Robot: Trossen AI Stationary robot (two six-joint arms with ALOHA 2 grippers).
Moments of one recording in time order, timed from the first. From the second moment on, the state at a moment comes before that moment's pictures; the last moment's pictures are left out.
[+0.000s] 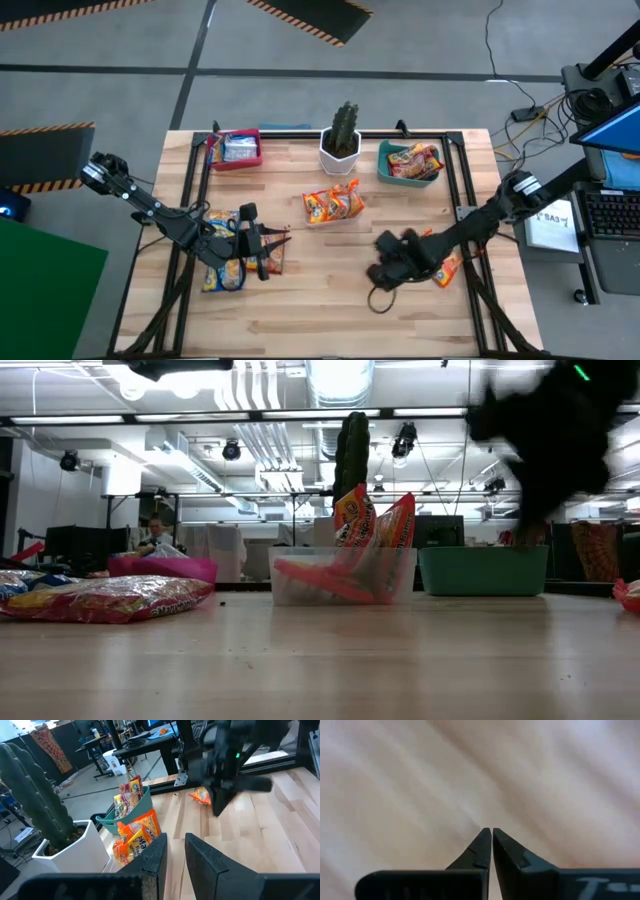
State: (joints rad) left arm -0.56 1.17 0.69 0.18 -0.85 0.07; right arm 0.50 1.61 1.03 -0.74 0.42 1.25
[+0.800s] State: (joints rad) left arm -0.57 1.18 0.69 0.17 -0.85 0.02; right arm 0.47 1.64 0.84 -1.16 0.05 1.60
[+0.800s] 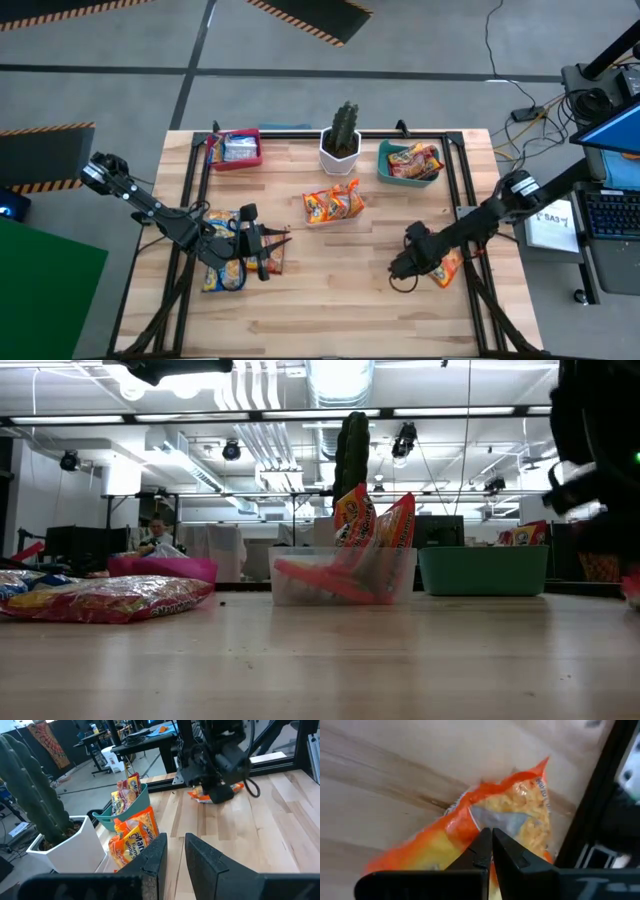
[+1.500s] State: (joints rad) left arm -0.56 1.18 0.69 0.18 -0.70 -0.02; right arm 0.47 1.63 1.17 -0.54 0.50 0.96
